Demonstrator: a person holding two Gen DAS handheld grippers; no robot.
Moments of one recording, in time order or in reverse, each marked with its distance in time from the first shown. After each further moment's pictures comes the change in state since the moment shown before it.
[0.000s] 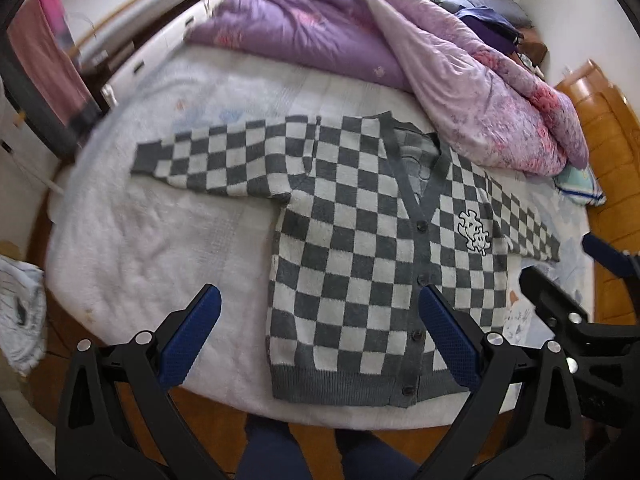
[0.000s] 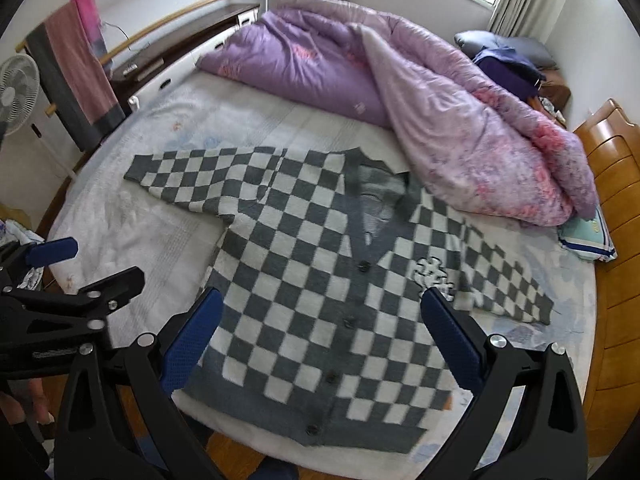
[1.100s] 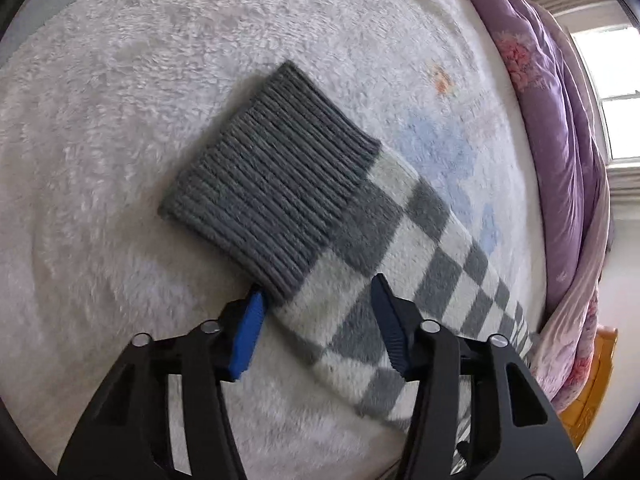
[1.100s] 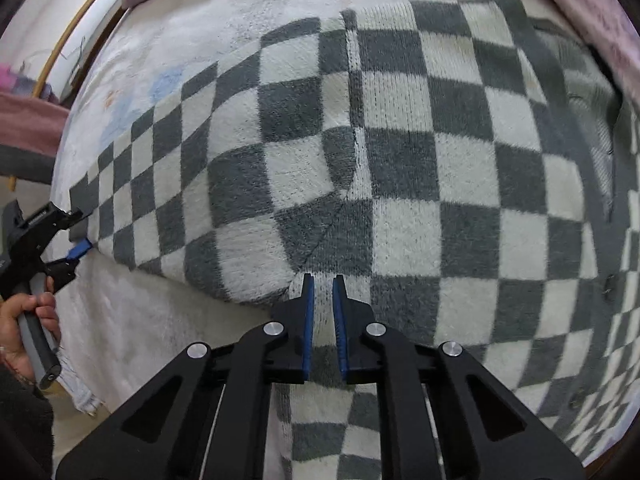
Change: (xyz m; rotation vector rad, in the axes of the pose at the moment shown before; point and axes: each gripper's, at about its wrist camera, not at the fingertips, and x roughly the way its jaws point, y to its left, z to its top) left arm 0.321 0.425 0.140 -0.761 0.077 -0.121; right arm 0.381 0.084 0.085 0.322 0.367 0.257
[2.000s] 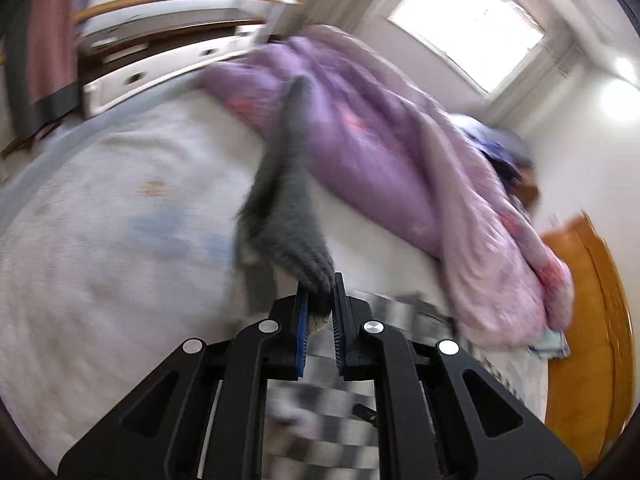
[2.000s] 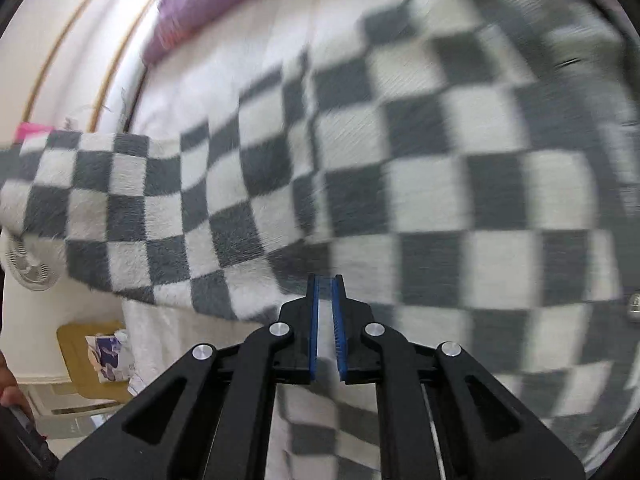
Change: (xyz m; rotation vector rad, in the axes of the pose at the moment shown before) left arm -0.142 -0.264 -0.177 0.548 -0.316 -0.235; right arm -0.043 -0.116 0.010 0.102 -0.069 0.307
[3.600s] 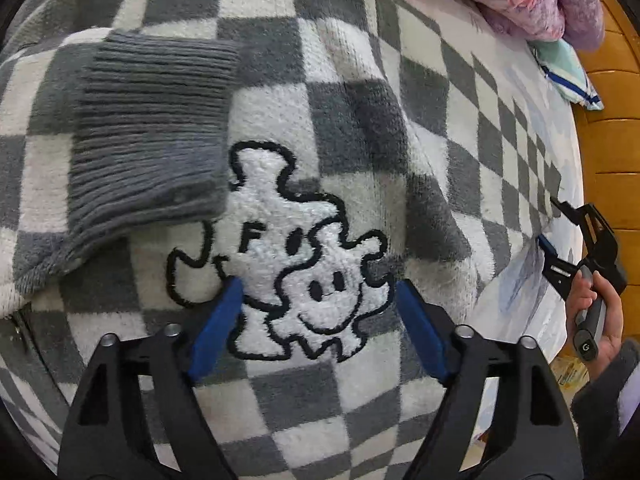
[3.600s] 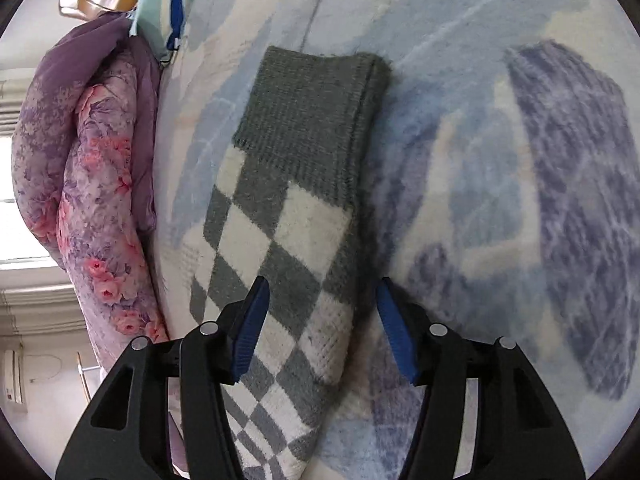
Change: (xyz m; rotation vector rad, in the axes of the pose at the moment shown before) left arm 0.354 -0.382 -0.381 0.357 0.832 -0.021; right arm -0.334 -0.654 -0.086 1.121 -0.644 0.013
